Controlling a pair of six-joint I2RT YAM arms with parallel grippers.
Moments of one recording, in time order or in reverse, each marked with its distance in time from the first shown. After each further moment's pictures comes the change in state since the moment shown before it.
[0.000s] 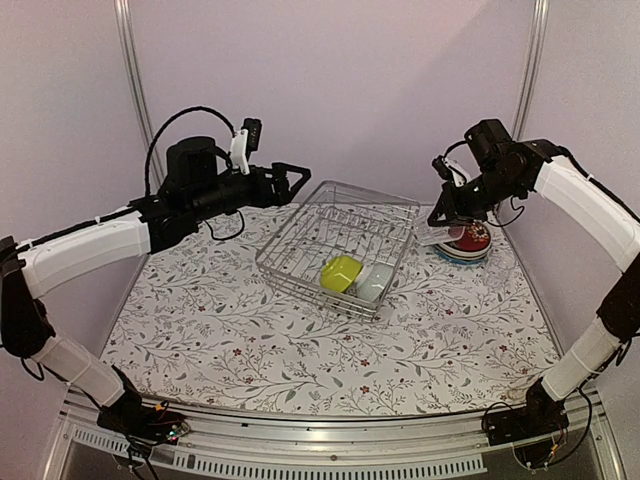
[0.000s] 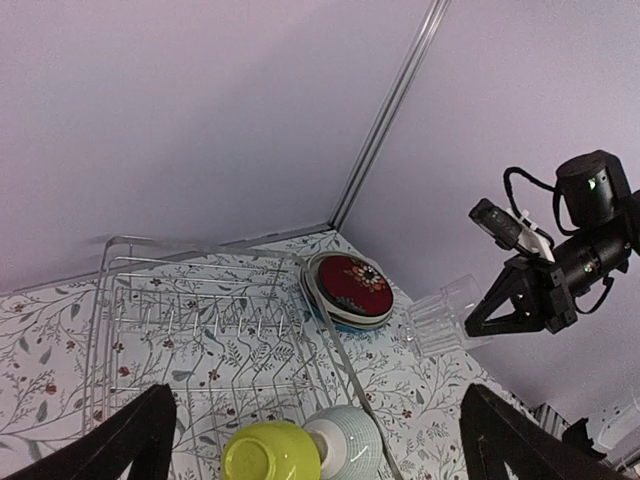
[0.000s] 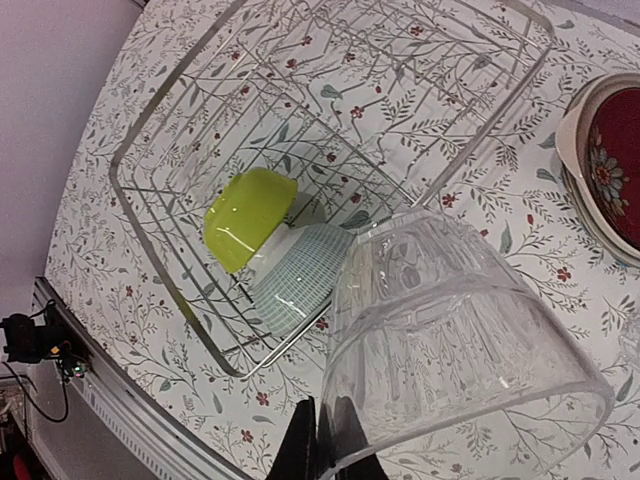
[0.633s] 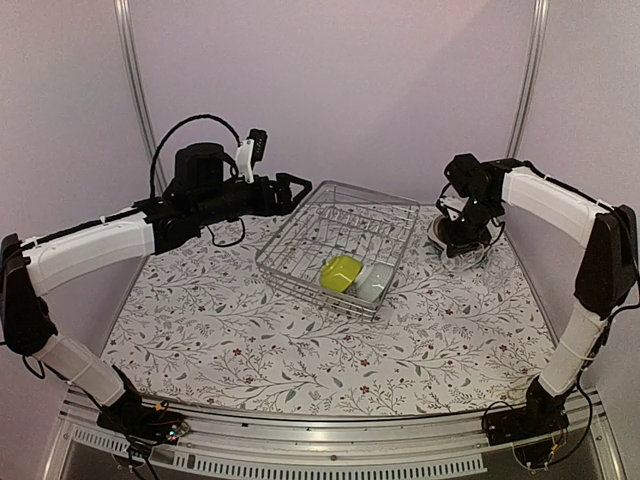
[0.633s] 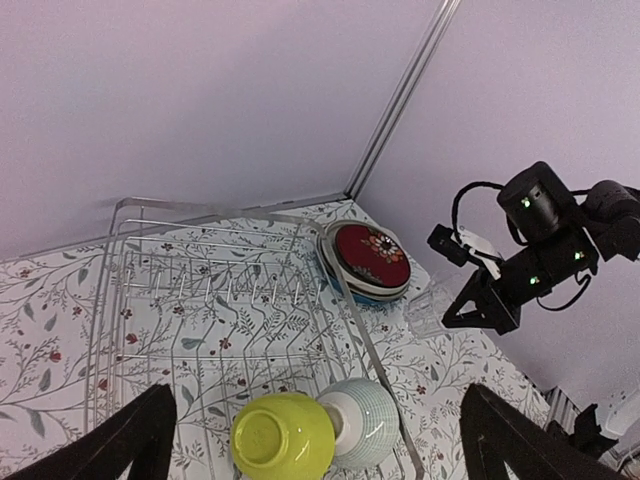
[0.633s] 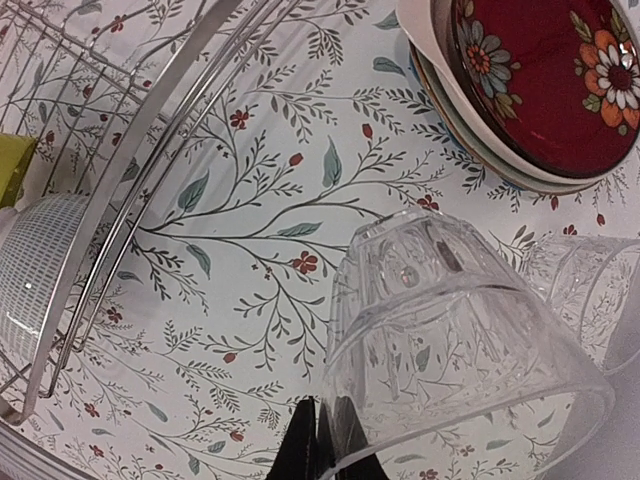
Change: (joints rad) left arm -0.008 0.023 -0.010 -0.066 -0.021 -0.001; right arm -0.034 0.176 -0.063 -0.091 0.401 -0.091
